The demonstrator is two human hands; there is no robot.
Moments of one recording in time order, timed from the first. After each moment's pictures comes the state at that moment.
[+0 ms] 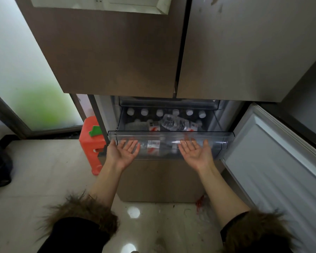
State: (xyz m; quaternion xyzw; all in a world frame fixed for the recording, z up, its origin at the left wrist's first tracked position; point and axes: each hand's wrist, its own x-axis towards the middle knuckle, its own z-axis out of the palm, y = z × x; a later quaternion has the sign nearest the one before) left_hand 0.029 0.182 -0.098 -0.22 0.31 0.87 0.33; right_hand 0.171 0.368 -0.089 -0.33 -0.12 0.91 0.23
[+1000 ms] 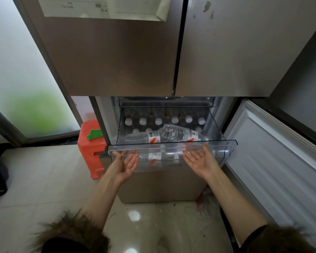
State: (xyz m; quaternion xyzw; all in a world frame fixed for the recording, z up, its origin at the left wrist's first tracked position) left_hand 0.068 0.146 -0.095 -0.19 0.41 0.81 0.38; right_hand 0.216 0.340 -0.079 -0.38 -0.20 0.88 0.19
